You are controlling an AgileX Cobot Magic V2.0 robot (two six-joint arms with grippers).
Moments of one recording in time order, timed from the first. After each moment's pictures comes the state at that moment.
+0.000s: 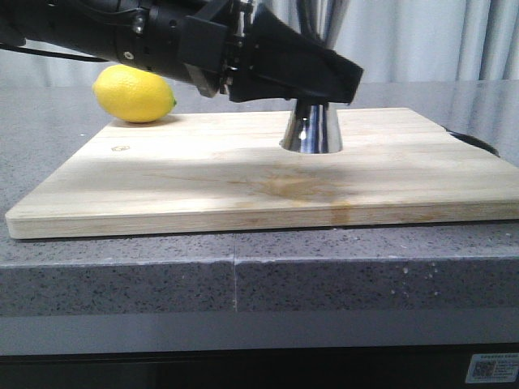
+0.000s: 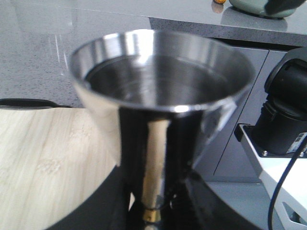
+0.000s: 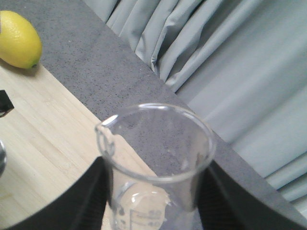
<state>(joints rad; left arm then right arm) -0.51 1.81 -1.16 -1.55 1.16 2.00 0.65 1.05 -0.85 -1.27 0.34 0.68</state>
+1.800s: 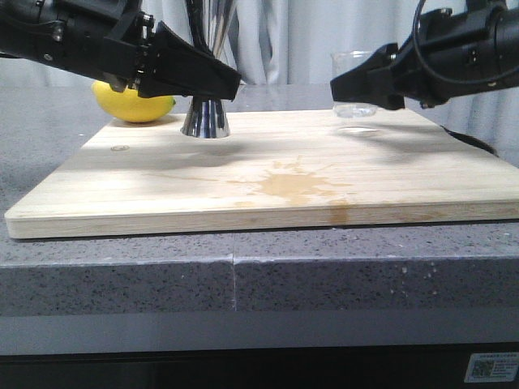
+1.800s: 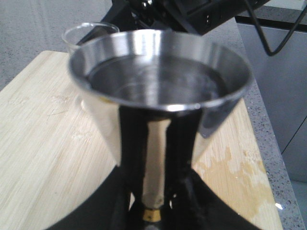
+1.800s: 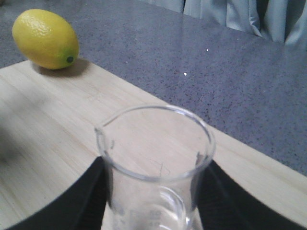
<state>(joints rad) -0.27 1.81 -1.16 -1.49 1.13 2.02 0.07 1.71 -0.86 -1.01 -0.80 0.58</state>
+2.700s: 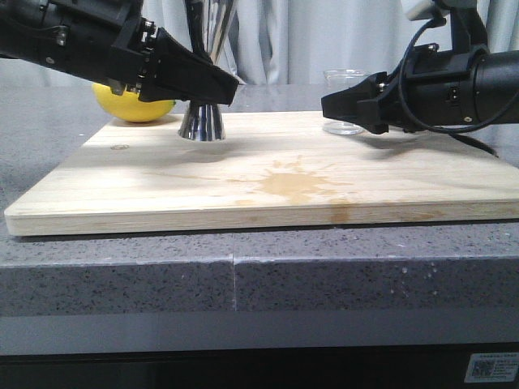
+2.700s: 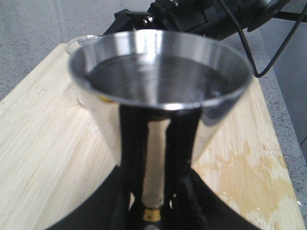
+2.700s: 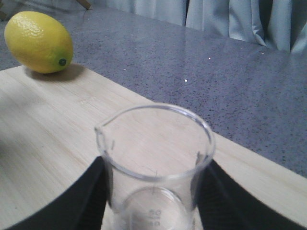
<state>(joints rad) -0.27 1.81 -1.16 -1.49 1.08 2.02 0.06 1.85 -0.87 -0.89 -0.96 0.42</state>
